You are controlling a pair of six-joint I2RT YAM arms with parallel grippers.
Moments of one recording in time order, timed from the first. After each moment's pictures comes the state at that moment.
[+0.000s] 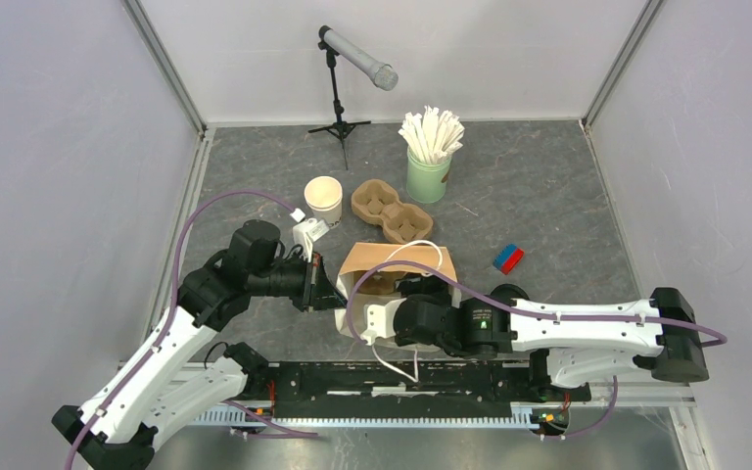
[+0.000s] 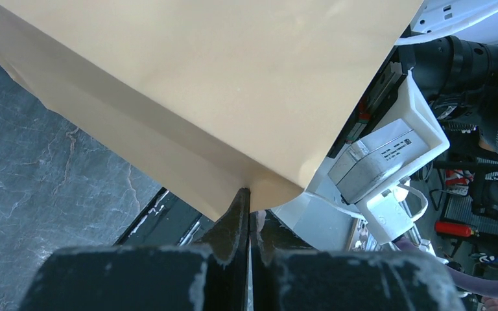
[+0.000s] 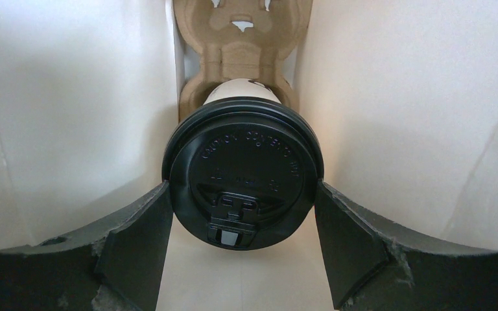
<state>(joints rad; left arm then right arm) -0.61 0.76 0.88 -0.77 0.61 -0.44 1.44 1.21 0.94 -0.68 0.63 -0.50</state>
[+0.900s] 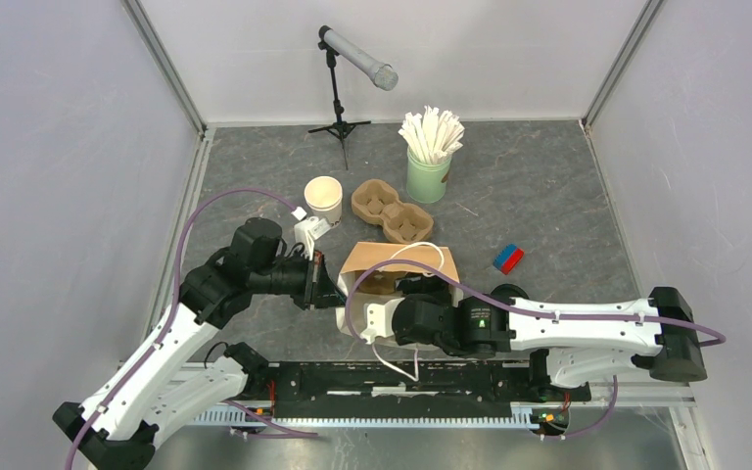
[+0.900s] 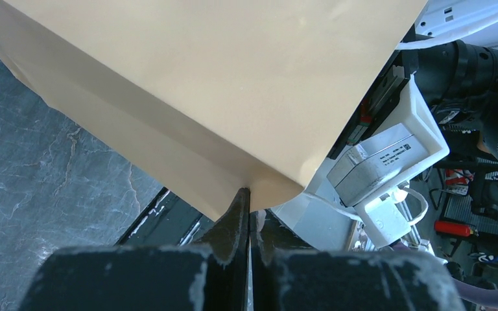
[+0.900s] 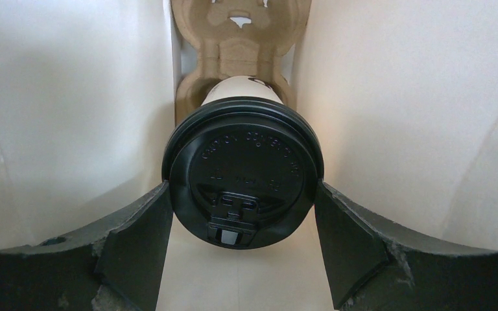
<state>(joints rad) -0.61 0.77 0.89 -0.77 0.60 -0.44 1.44 1.23 0.96 -0.71 0.64 -0.50</state>
